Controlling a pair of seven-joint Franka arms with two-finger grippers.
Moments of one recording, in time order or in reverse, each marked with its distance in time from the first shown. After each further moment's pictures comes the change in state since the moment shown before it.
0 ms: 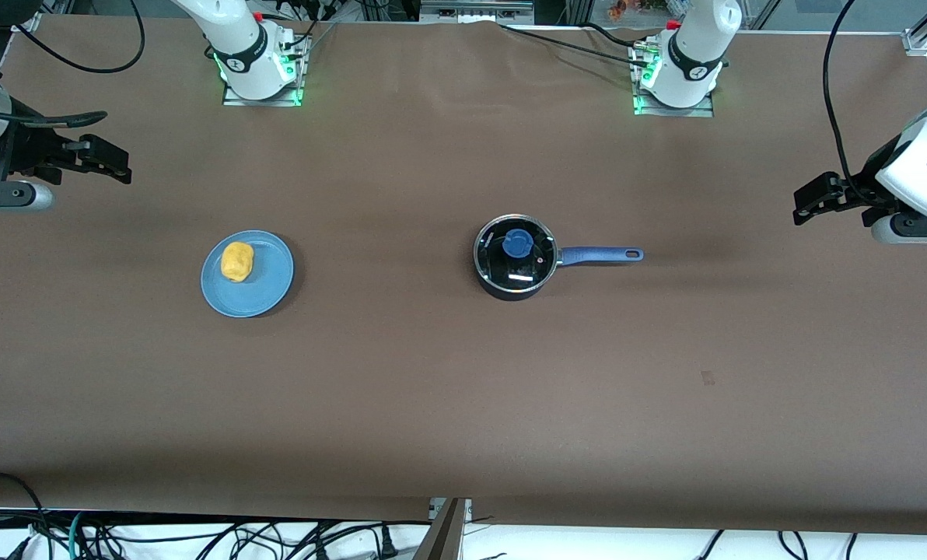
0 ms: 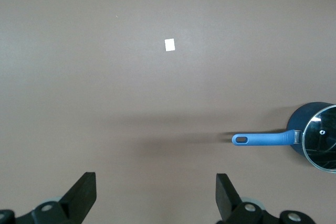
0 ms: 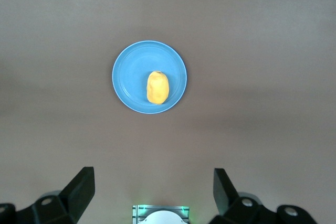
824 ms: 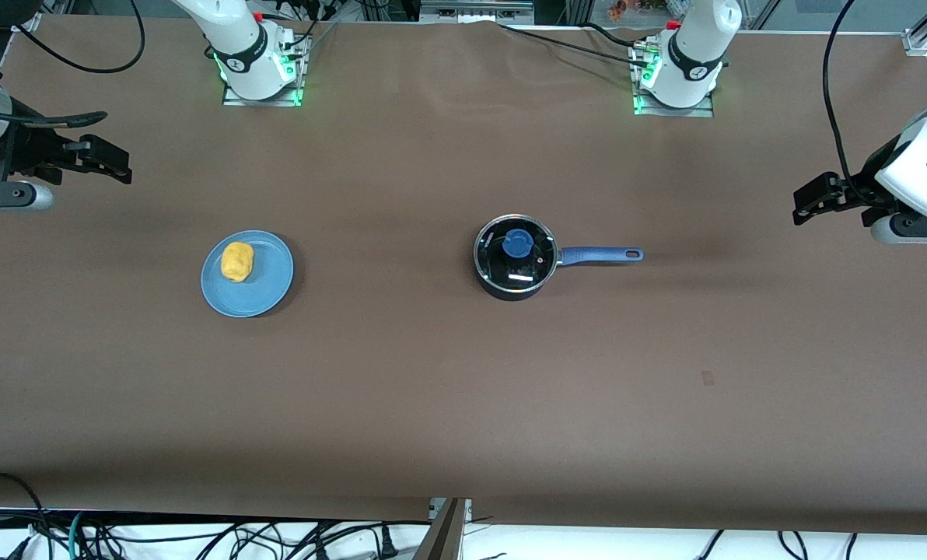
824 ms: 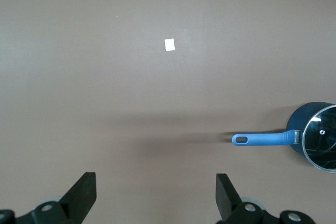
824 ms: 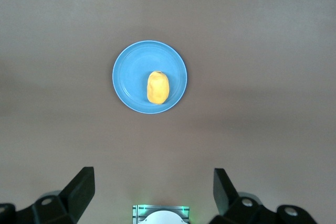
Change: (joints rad) left arm 0.000 0.000 0.000 0.000 0.000 0.000 0.000; right arm 0.000 0.001 0.000 0.000 0.001 0.000 0.000
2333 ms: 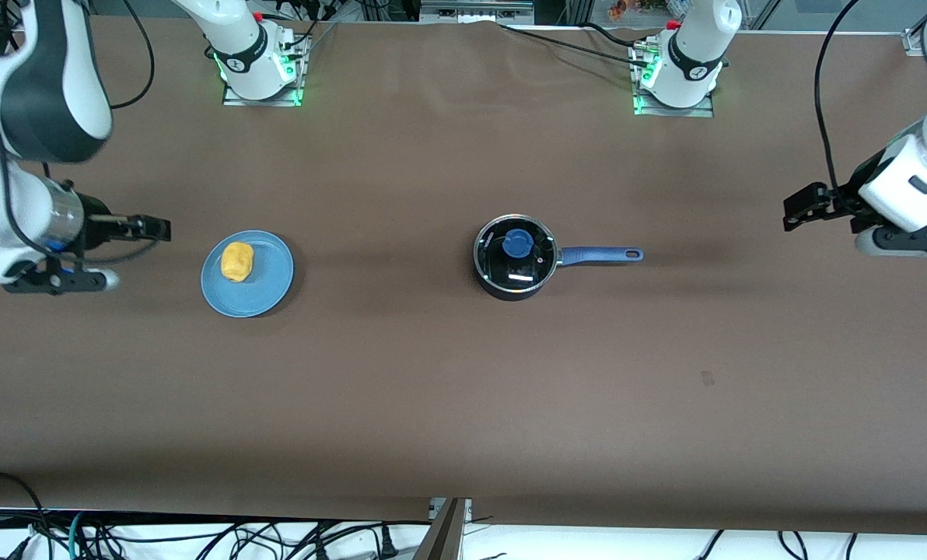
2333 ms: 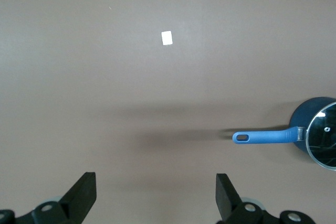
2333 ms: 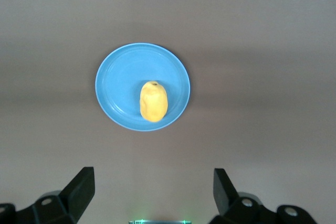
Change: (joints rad) left arm -0.008 0.057 -0.005 -0.002 0.000 -0.003 0.000; right arm -0.013 0.238 0.000 -0.012 0.001 0.124 0.000
